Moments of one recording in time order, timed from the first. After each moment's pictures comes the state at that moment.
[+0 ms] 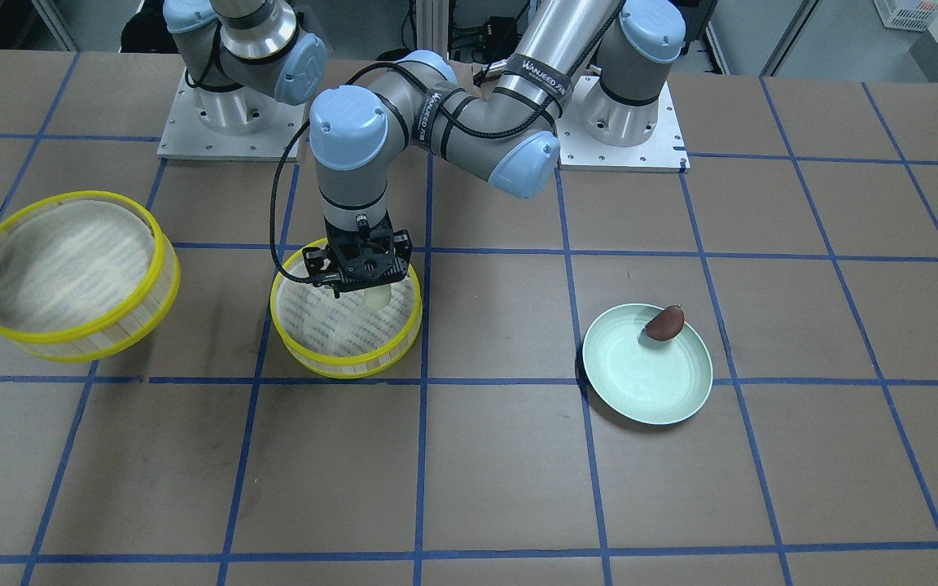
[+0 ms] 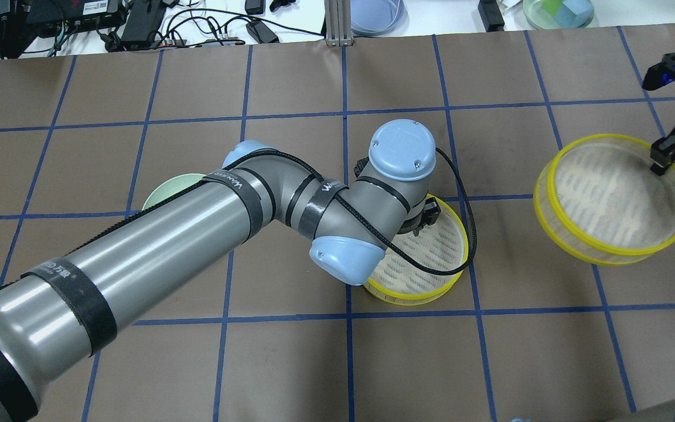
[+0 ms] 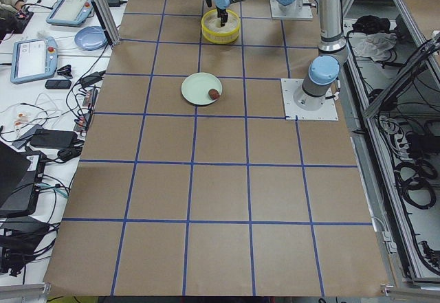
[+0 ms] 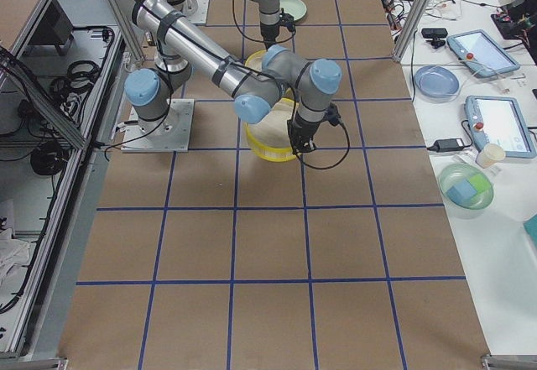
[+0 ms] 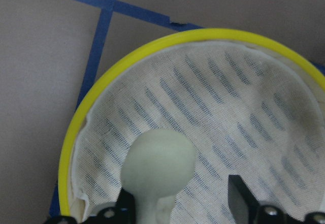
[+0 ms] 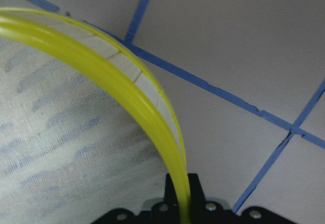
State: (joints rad) left arm -2.17 -2.00 -1.70 -0.94 1.54 -0.90; right arm 1.12 -1.35 1.67 -1.78 -1.70 -0.89
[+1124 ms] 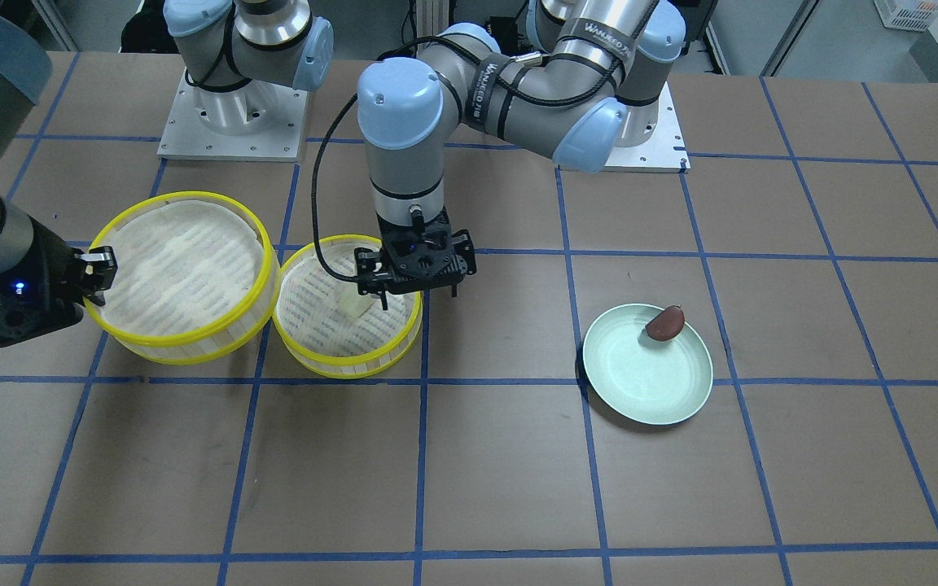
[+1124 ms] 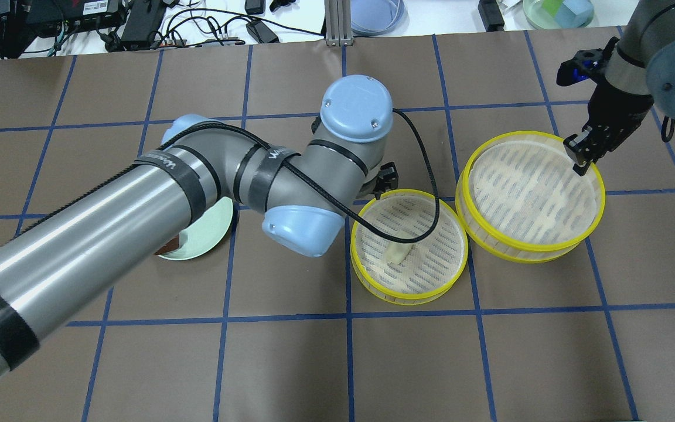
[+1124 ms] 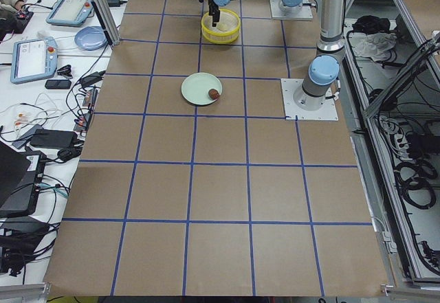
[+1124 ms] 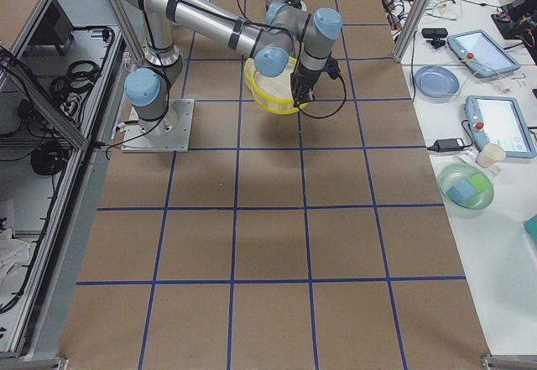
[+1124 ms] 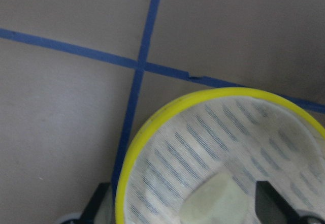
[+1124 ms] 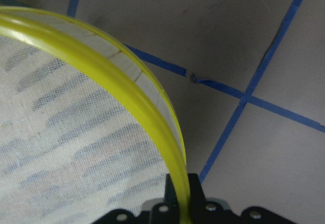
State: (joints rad) left arm -2.03 -1.88 -1.71 -1.02 1.67 -0.68; right arm 1.31 -1.39 1.71 -1.71 -1.66 -0.64
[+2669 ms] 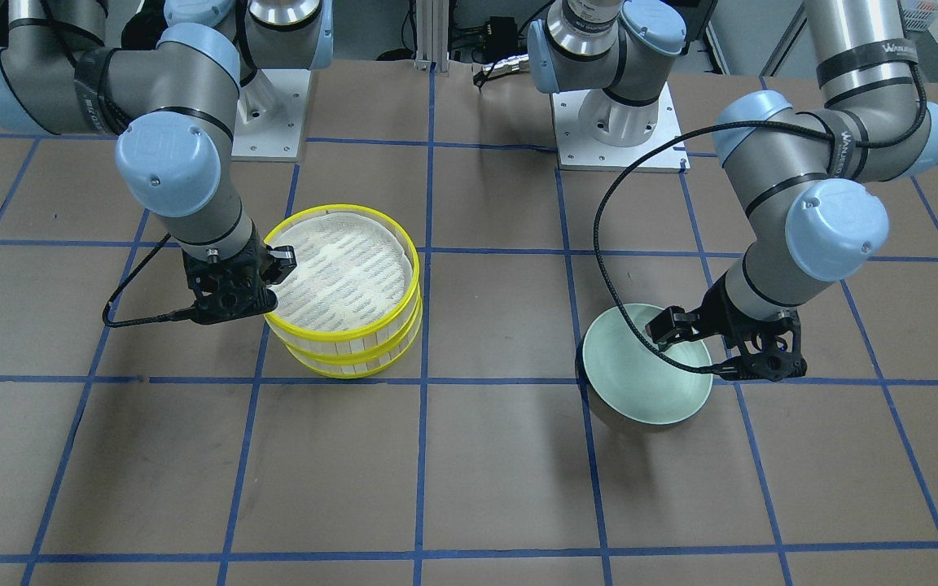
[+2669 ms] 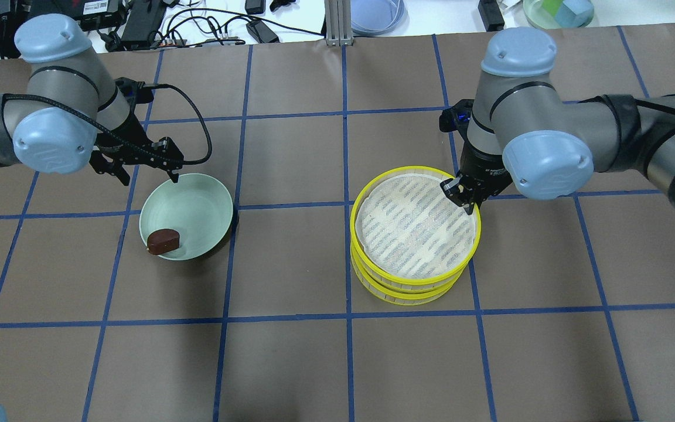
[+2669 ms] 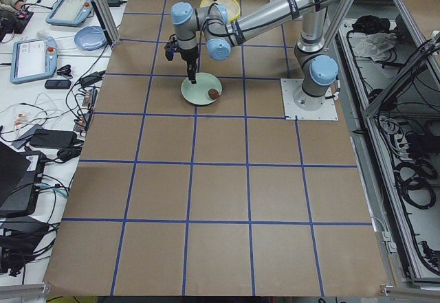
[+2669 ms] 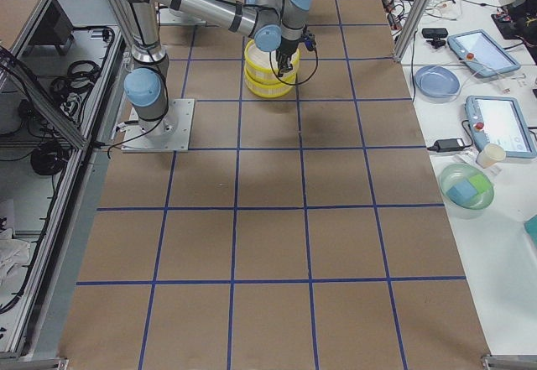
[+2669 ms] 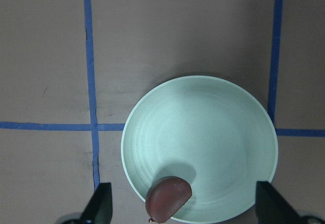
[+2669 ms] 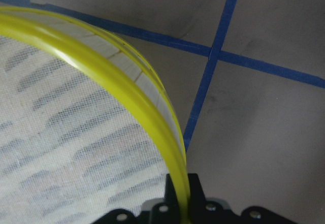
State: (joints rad) left arm -1.37 -1.84 -1.79 -1.20 1.59 0.14; right arm 1.61 -1.40 1.87 -1.88 -1.60 -0.22
